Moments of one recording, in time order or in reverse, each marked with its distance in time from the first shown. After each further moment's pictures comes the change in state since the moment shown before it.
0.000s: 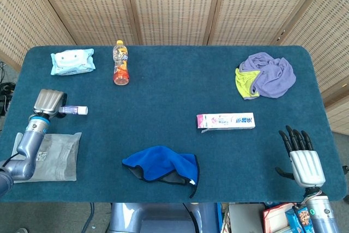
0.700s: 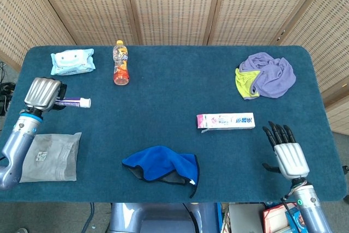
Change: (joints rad) left arm 0.035 0.293 -0.071 -0.481 0.015 0.187 0.052; right arm 0.093 -0.019 0.032 -0.027 0.010 -0.119 -0.027
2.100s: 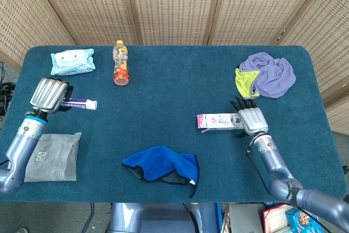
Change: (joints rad) left arm -0.006 0.014 0.013 -0.079 0.028 0.061 0.049; right arm 0.430 -0.198 0.148 0.261 0.495 -0.480 -0.178
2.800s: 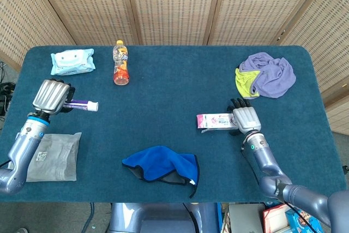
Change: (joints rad) left arm -0.004 -0.018 0.010 0.017 0.005 -0.003 0.005; right arm 0.040 -0.147 -0.024 0.208 -0.055 0.012 0.112
